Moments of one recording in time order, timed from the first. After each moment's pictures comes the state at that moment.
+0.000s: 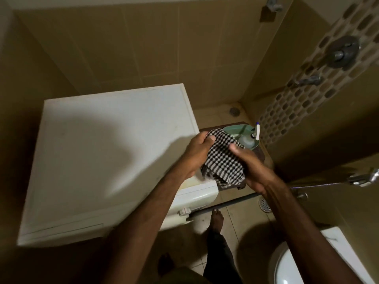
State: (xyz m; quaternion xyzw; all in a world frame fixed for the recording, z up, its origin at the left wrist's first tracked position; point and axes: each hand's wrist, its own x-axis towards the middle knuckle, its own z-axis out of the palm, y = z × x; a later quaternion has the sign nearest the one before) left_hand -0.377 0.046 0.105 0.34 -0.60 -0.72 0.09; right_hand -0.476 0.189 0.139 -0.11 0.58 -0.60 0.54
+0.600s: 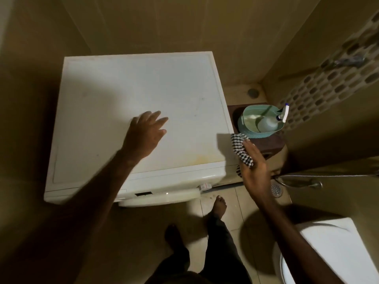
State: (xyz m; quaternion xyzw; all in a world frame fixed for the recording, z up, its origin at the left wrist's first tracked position) left_hand -0.182 -0.088 -0.006 0.31 -0.95 -0.06 0.04; right_hand -0.406 0.212 0.004 -0.34 0.83 -0.41 0.15
